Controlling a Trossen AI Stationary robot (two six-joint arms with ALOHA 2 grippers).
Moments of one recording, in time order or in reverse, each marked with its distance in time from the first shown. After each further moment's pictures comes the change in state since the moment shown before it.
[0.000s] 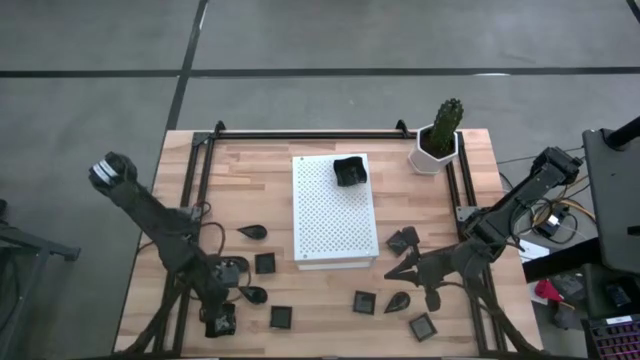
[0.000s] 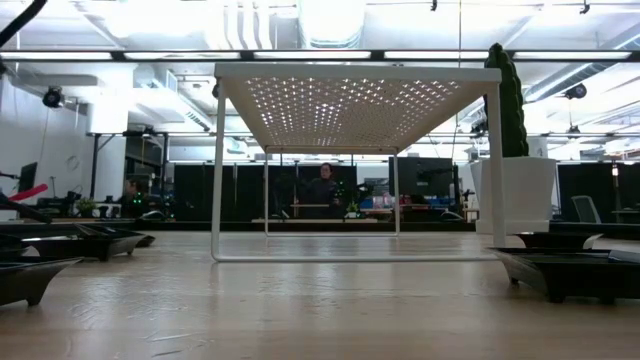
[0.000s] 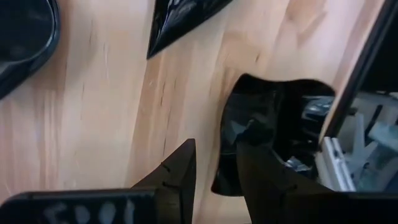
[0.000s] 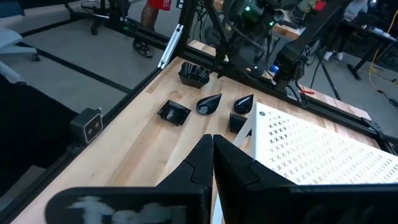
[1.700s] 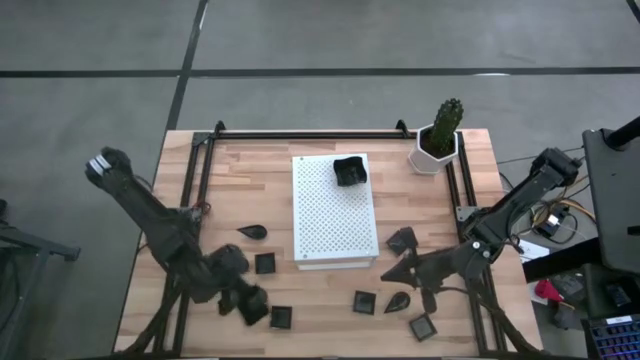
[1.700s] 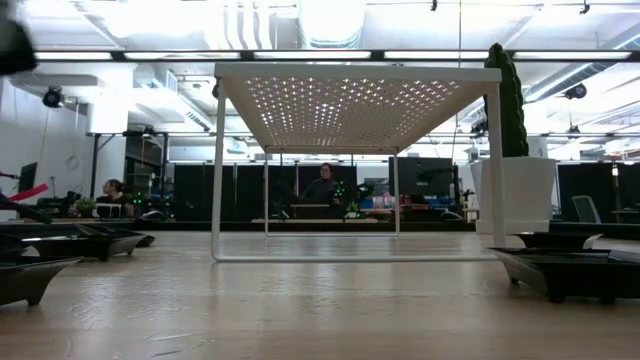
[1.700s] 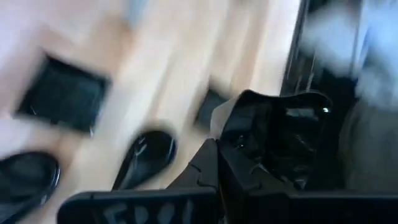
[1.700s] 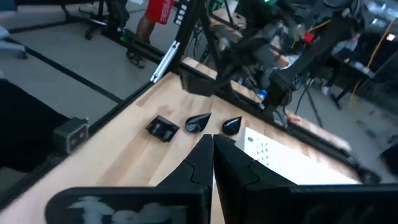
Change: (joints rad) left arm 0.039 -0.119 0.133 0.095 -0.489 -0.119; right arm 0.000 0.041 0.001 0.125 0.014 -0.161
